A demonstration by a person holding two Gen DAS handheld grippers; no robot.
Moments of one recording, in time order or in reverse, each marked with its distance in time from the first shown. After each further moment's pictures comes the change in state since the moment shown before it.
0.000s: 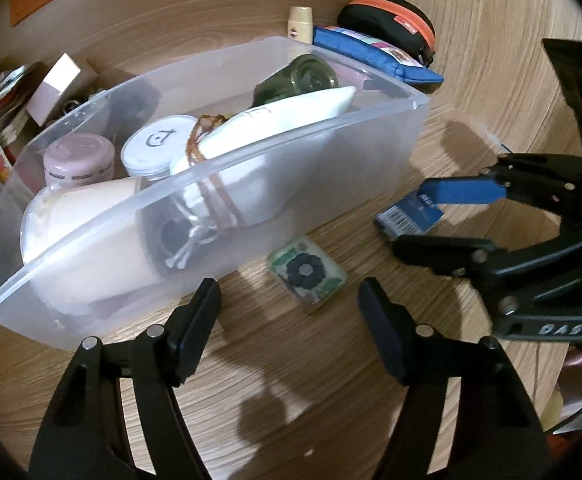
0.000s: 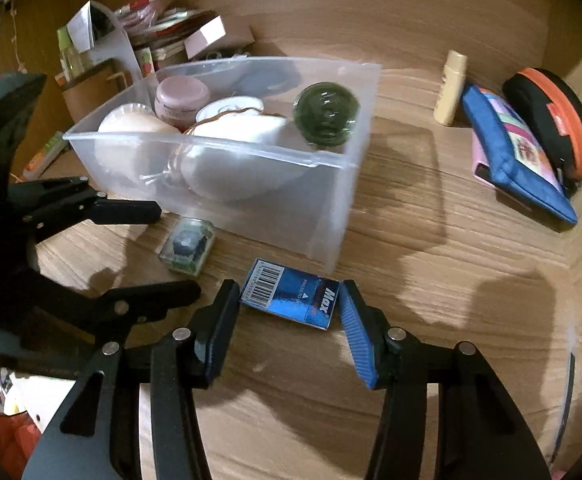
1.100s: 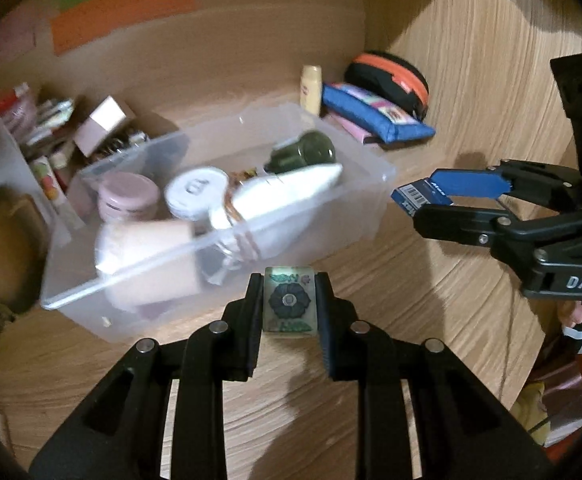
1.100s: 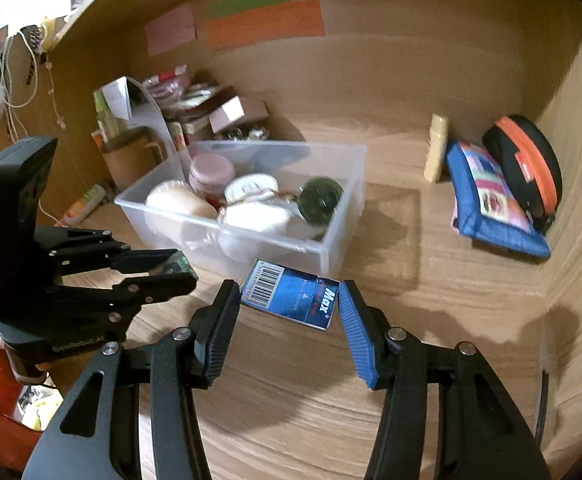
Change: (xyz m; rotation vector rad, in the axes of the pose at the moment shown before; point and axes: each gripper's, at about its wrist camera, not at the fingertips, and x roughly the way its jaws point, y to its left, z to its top) left arm -0.061 0.002 0.001 -0.051 -0.151 0.038; right arm -0.058 0.001 0.017 -0.002 -0.198 0.074
